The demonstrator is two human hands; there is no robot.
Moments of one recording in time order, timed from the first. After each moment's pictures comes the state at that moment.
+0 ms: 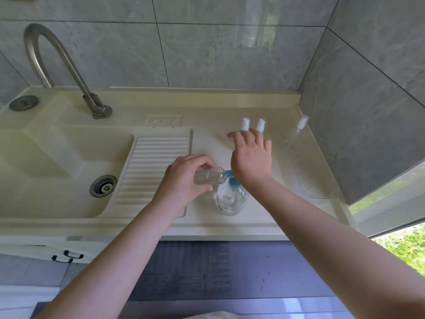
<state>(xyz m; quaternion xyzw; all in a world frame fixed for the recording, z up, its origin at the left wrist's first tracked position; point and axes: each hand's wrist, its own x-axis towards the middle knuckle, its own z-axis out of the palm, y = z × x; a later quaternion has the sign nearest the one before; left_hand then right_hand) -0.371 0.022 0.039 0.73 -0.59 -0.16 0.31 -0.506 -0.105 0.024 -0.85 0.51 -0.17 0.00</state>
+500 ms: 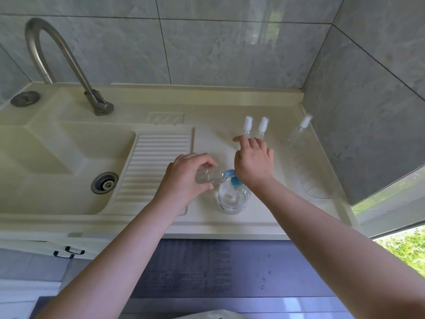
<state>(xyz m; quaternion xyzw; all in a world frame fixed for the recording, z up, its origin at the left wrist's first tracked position) -0.369 0.021 0.035 0.73 -0.59 -0.15 0.31 -0.510 -0.106 0.014 -0.83 0.53 -0.13 0.10</state>
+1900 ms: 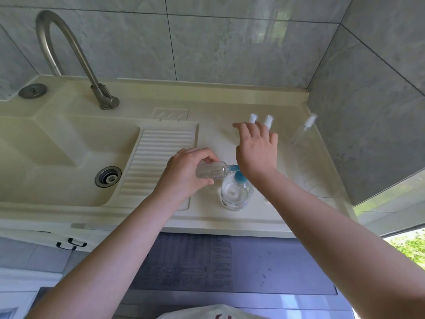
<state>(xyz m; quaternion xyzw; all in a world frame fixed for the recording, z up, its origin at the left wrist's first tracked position) -0.364 0.026 0.038 0.73 -0.59 -0.15 0.31 -0.502 -0.105 0.032 -0.85 0.50 -0.16 -0.01</state>
